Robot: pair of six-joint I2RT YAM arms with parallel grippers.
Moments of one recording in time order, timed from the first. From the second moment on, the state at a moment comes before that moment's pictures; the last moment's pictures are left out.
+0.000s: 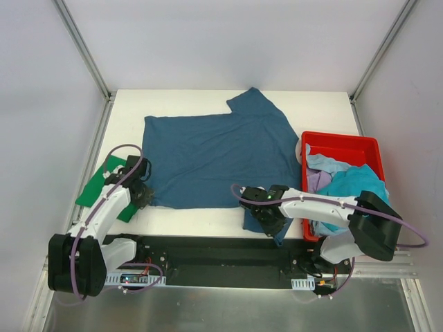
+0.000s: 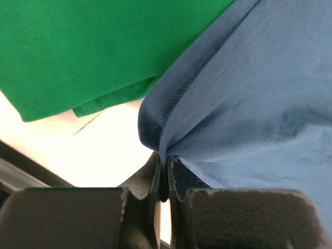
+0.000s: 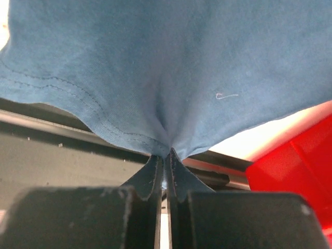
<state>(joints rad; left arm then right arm) -0.11 1.09 0.61 -0.80 -0.21 -1.03 1.07 1.44 0.80 -0.93 0.14 0.52</state>
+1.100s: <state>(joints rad) -0.09 1.28 0.92 -0.95 -0.18 -0.99 0.64 1.53 1.36 -1.05 0.22 0.15</state>
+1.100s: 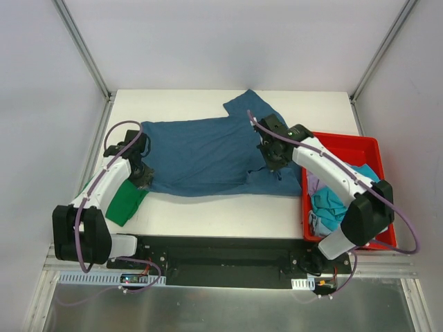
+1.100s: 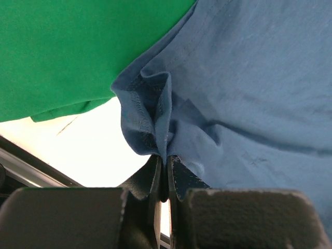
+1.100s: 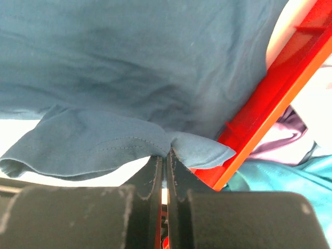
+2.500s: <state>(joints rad) -0.02 1.72 1.29 -0.91 -0.20 -0.96 0.49 2.07 1.79 -0.78 0.37 -0.12</state>
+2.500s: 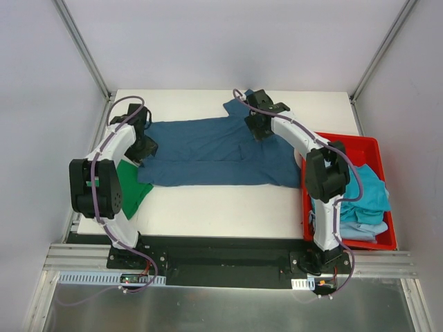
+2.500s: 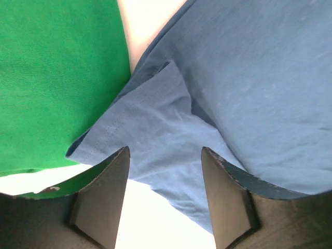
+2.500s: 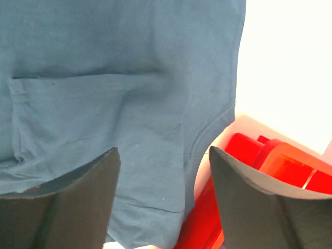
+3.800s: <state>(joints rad) 0.02 1.84 1.22 -0.80 0.02 -0.78 0.29 1.97 1.41 -0.68 -0.09 0.29</state>
